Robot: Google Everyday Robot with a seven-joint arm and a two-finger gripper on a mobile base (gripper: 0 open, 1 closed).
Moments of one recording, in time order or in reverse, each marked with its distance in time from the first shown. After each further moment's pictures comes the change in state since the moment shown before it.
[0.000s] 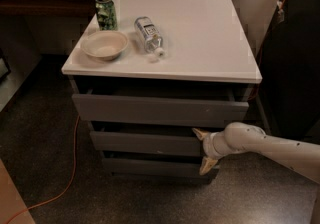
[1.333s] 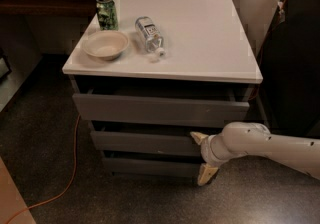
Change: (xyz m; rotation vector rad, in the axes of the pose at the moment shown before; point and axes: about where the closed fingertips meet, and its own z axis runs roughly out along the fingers) arm -0.059 0.035 -0.066 -0.077 0.044 0.088
